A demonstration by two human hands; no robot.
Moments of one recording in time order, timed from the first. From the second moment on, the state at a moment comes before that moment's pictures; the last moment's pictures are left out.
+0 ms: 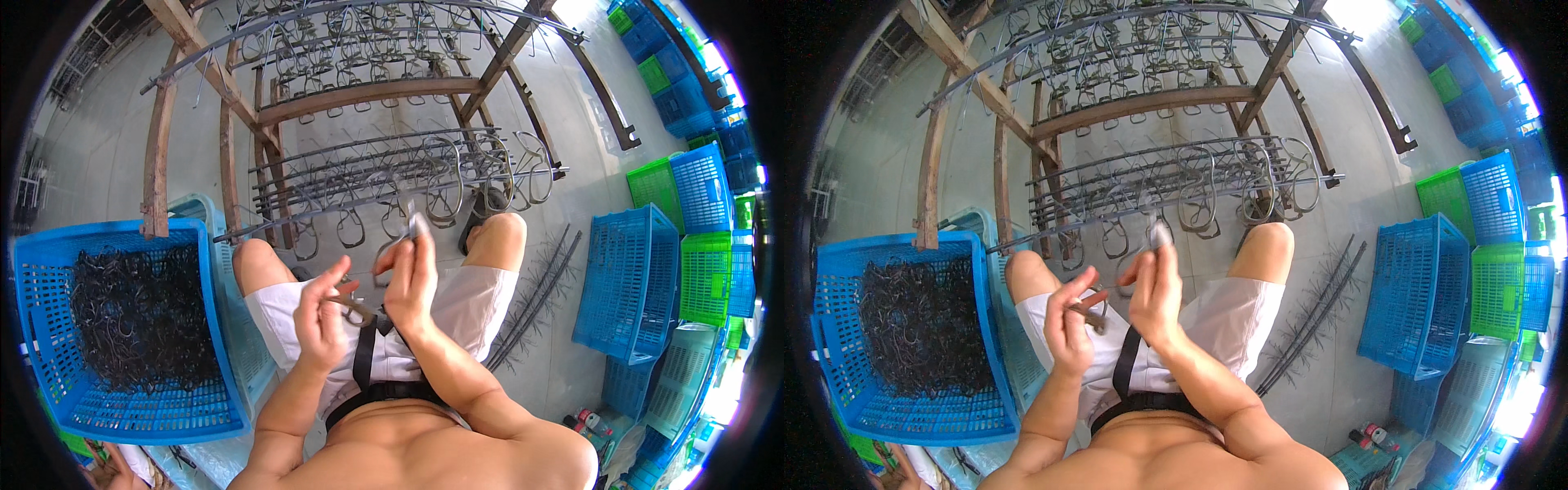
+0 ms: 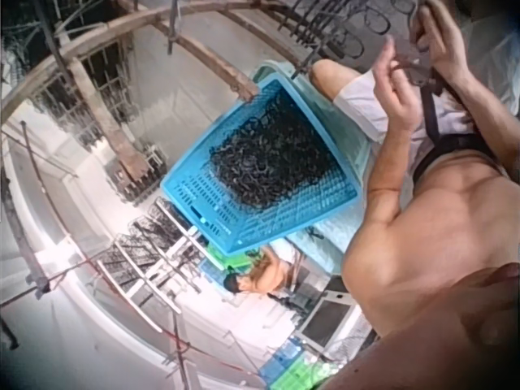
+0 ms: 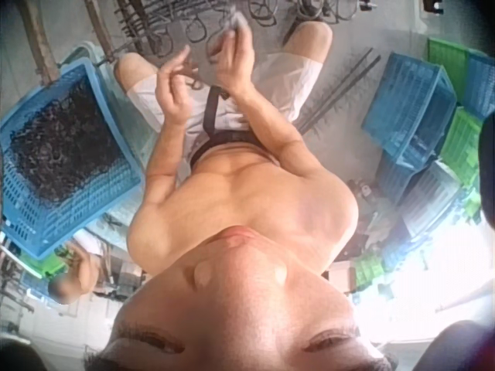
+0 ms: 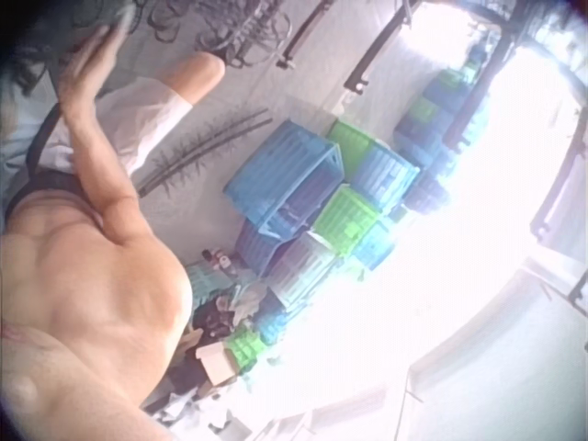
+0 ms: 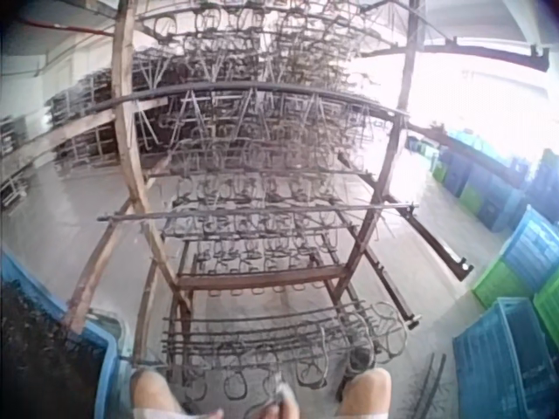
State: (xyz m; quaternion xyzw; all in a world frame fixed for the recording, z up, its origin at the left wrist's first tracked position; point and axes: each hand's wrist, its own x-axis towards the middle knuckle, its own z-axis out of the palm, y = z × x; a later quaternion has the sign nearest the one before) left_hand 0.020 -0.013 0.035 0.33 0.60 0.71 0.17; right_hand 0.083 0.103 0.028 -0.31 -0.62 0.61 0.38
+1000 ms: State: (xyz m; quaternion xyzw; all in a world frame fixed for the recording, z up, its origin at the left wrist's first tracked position) left_hand -0.015 -0.046 0.022 0.11 0.67 0.65 0.34; right_hand 0.020 0.151 -0.003 -0.40 -0.51 0.64 0.42
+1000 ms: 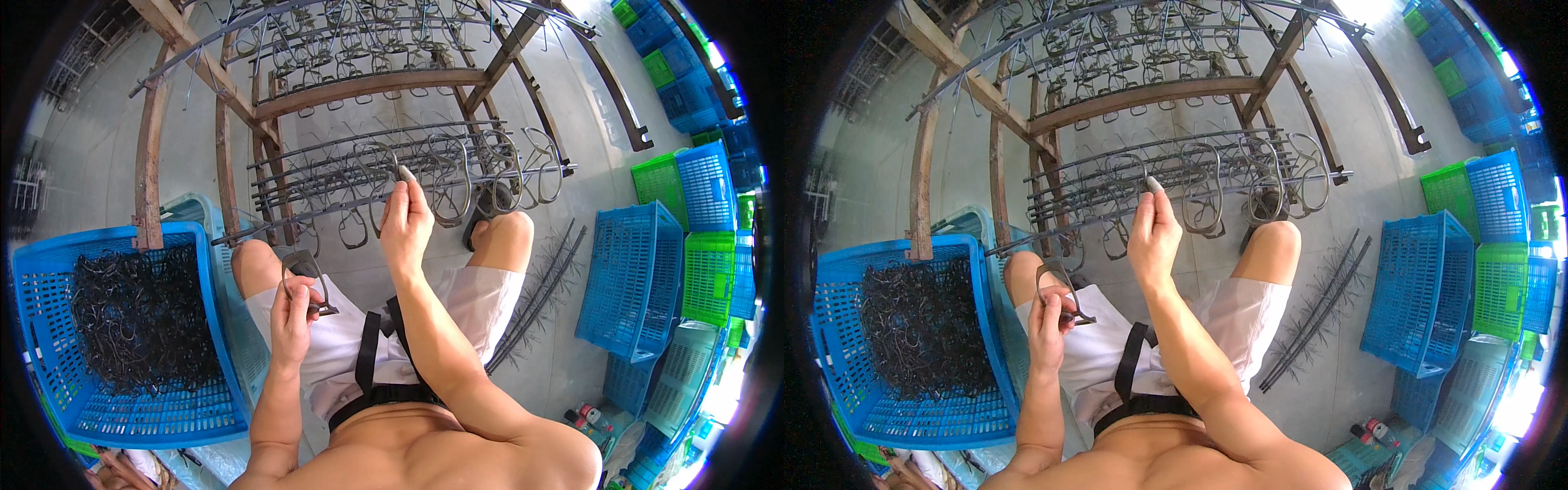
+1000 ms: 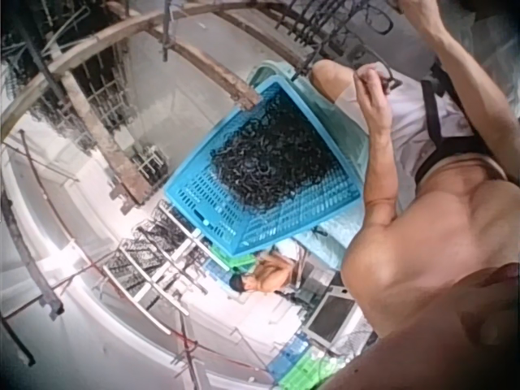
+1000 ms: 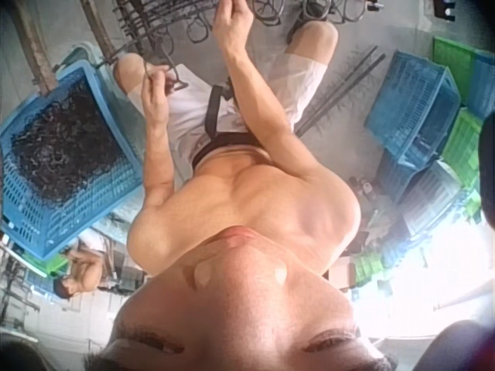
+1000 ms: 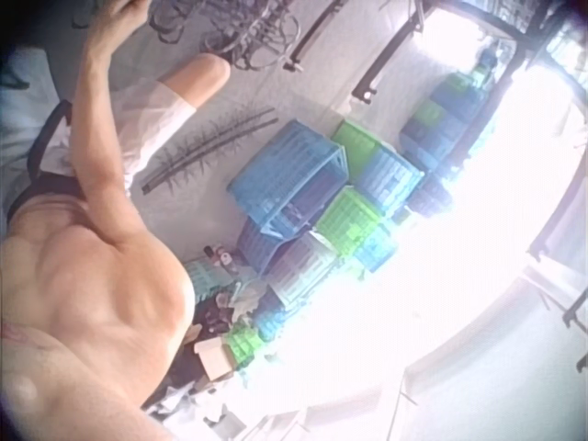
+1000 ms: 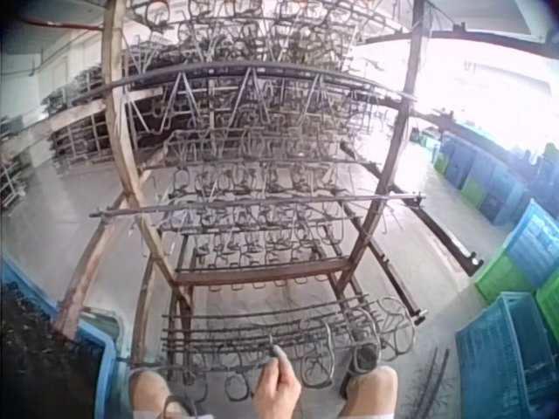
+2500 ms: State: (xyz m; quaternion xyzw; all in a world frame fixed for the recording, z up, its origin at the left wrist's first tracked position) left_hand -0.074 -0.008 -0.003 0.16 0.75 0.63 0.12; right_hand -0.028 0.090 0.004 -0.42 -0.44 0.69 0.38
